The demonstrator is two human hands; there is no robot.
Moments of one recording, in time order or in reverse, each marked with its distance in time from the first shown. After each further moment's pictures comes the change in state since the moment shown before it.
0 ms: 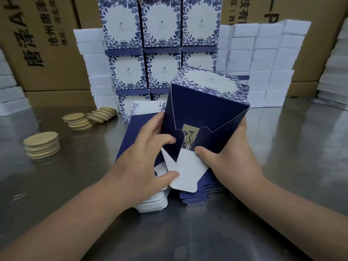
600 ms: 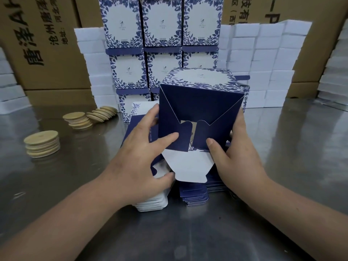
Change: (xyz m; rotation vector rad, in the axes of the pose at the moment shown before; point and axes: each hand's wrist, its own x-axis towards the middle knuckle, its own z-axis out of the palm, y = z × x) left_hand 0.004 0.008 -0.008 0.127 0.036 0.027; right_hand -0.003 0.000 -0.005 0.026 -0.042 -0.145
